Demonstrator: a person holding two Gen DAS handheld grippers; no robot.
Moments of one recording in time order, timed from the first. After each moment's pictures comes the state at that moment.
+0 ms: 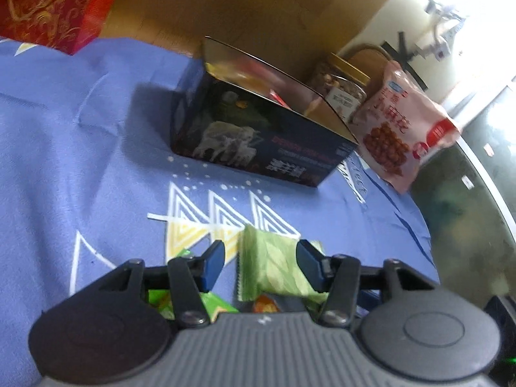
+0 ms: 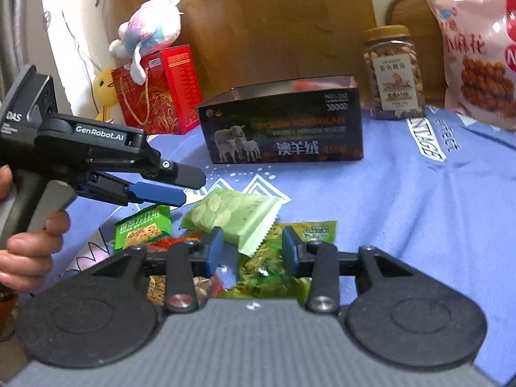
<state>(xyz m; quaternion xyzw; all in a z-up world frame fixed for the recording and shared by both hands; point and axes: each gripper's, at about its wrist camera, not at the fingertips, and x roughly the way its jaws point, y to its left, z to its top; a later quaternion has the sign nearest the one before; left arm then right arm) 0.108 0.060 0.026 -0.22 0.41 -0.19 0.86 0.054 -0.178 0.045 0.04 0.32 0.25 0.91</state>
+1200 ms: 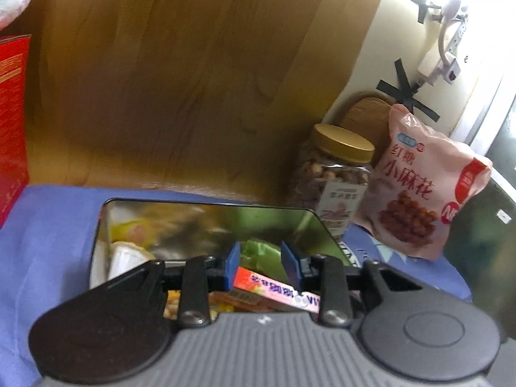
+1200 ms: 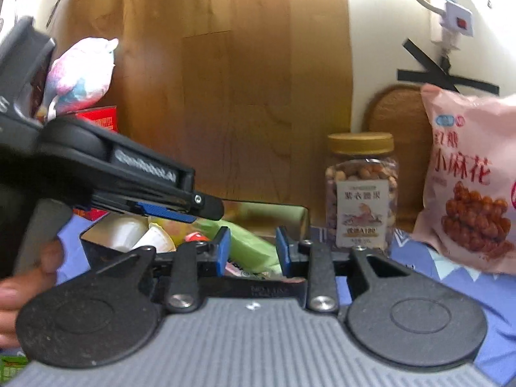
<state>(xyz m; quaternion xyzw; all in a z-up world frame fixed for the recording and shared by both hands) 0.249 0.001 0.079 -0.13 0.32 -0.18 0.92 0.177 -0.170 0.086 0.00 0.21 0.15 0.97</state>
